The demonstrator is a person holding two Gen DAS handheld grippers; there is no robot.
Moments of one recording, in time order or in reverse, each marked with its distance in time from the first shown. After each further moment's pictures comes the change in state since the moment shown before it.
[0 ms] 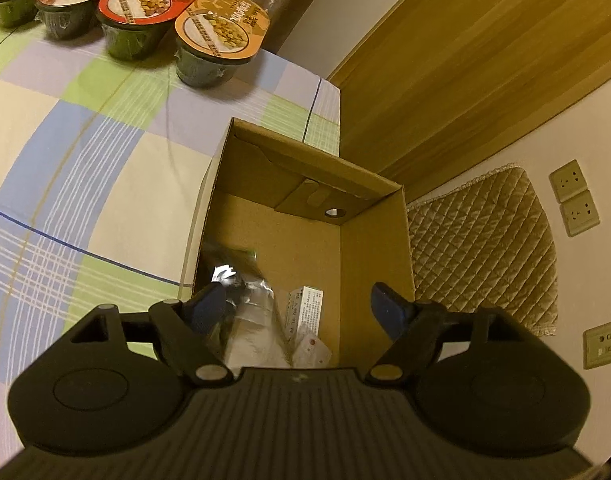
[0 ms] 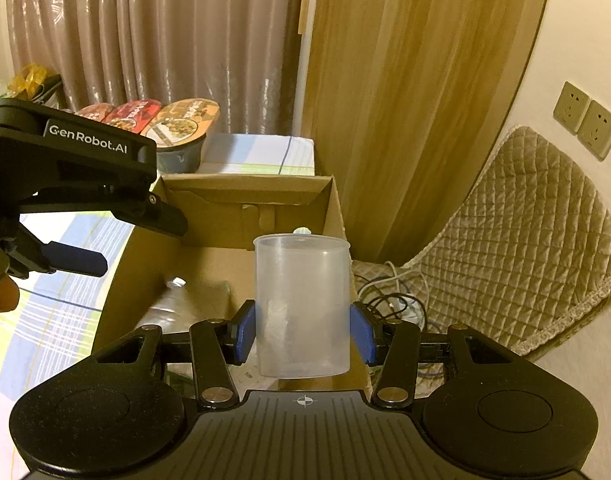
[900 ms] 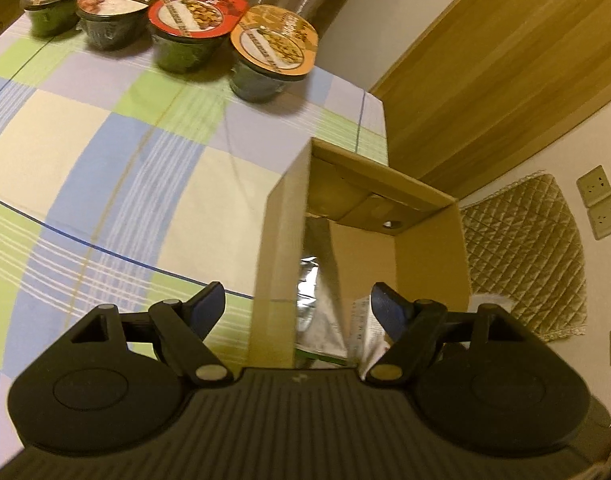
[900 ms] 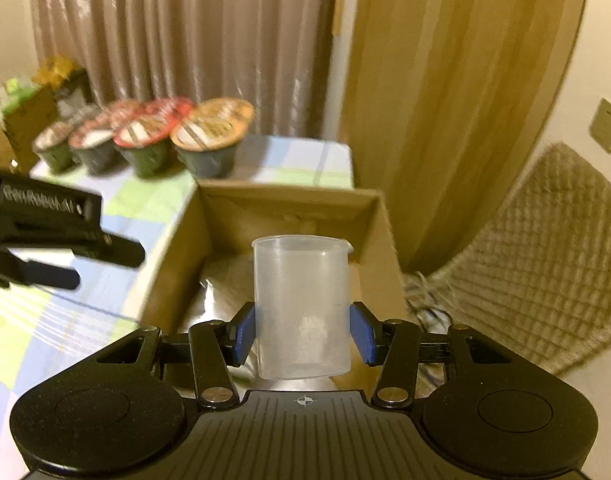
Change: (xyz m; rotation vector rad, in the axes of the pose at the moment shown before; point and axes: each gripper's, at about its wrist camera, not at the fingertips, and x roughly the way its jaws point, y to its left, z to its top) left arm -0.018 0.055 0.017 0.012 -0.021 0.080; right arm 0.020 0.025 0.014 -0.045 -0.022 0.098
